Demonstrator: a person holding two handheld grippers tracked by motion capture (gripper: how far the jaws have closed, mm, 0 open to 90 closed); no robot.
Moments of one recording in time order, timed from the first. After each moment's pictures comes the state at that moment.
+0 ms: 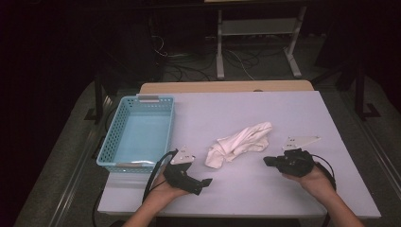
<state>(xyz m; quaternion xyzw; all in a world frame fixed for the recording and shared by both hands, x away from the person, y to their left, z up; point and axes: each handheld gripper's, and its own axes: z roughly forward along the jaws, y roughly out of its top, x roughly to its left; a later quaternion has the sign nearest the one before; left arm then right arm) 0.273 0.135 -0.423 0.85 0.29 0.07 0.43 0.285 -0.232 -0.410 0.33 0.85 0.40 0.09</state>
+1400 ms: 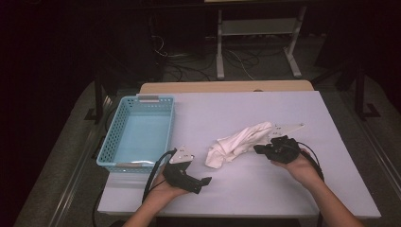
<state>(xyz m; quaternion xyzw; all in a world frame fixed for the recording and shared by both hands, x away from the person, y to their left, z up) 0.274 0.137 -0.422 0.85 0.29 0.07 0.44 0.320 -0.204 -0.404 0.32 0.85 0.39 0.11</state>
